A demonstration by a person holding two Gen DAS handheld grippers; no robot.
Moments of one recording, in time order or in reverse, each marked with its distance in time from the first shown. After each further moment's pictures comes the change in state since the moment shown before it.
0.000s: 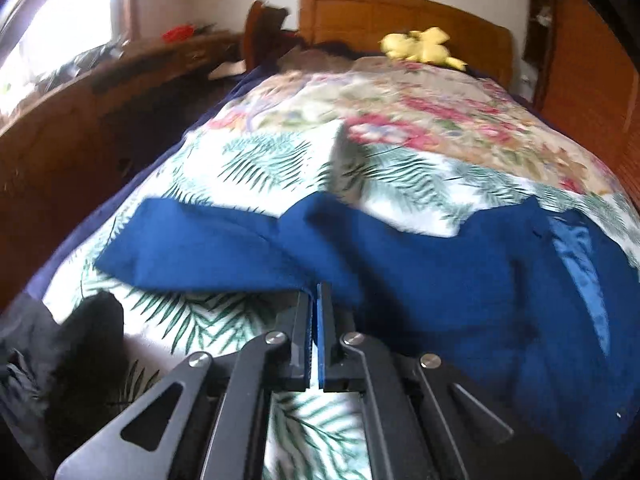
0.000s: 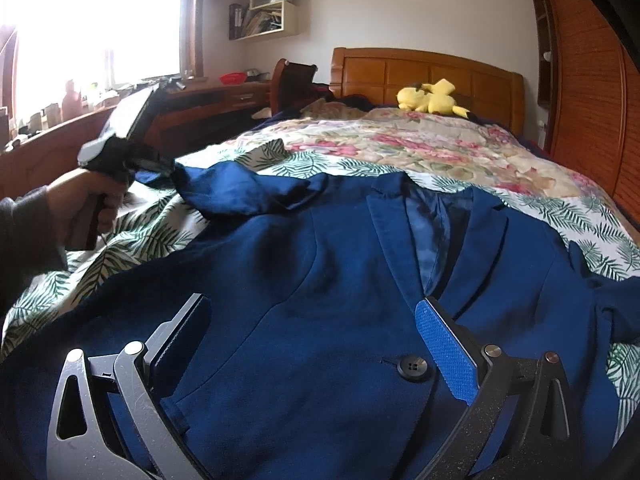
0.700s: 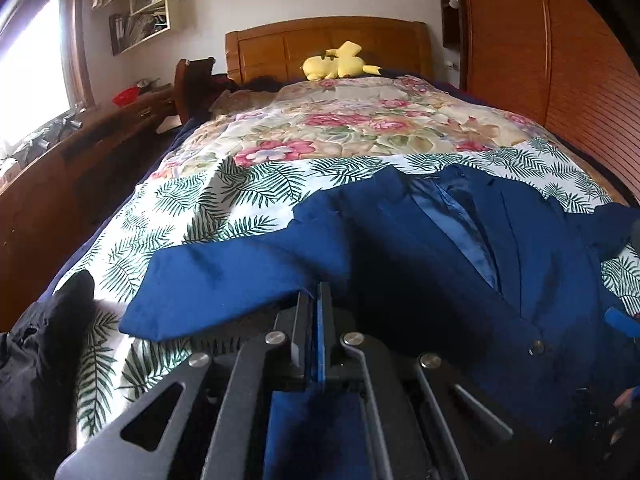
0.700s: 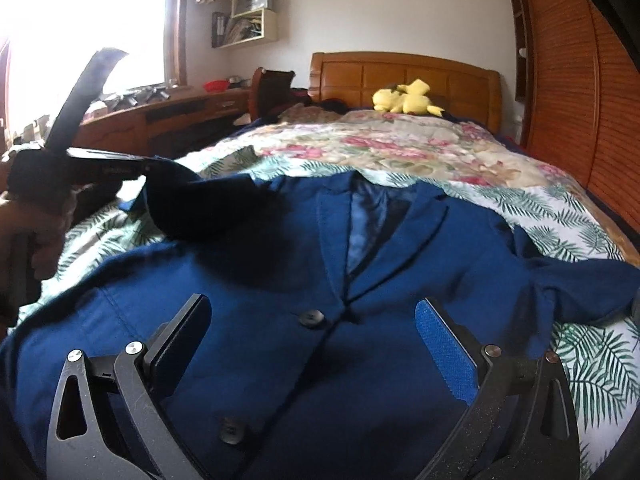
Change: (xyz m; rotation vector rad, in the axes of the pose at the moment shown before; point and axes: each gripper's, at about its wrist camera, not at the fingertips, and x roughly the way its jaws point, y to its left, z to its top) left arm -0.108 -0.140 -0.068 0.178 -0.108 -0.065; right arm -0.055 -0.058 -0.019 0.036 0.001 -0.047
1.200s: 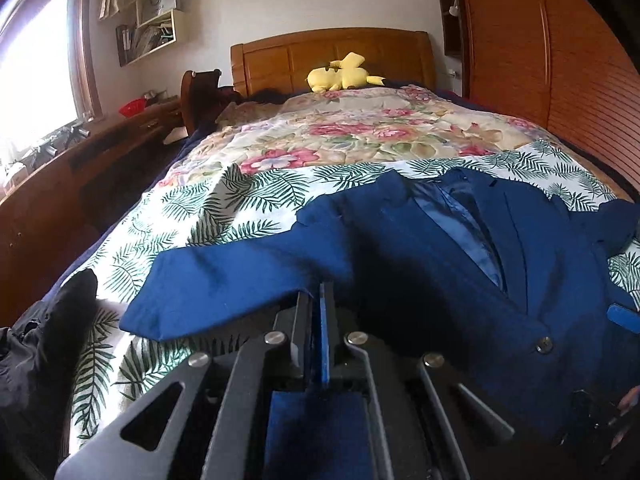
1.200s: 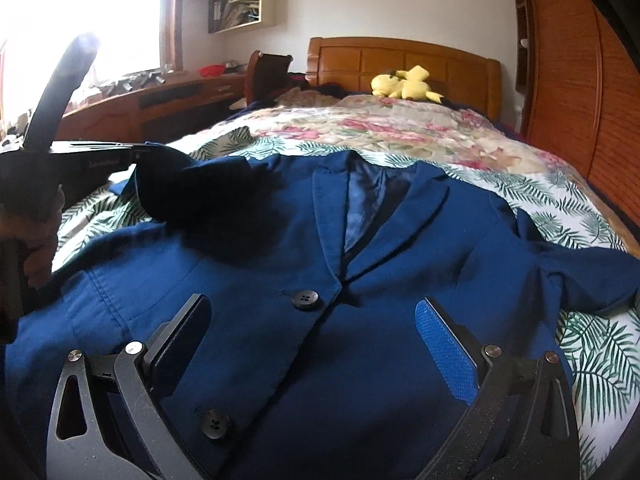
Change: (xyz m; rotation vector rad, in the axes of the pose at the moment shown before) left arm -0.004 -0.009 -0.016 0.013 -0.052 0.024; right arm 0.011 0.000 -0.008 -0.015 0.041 -0.011
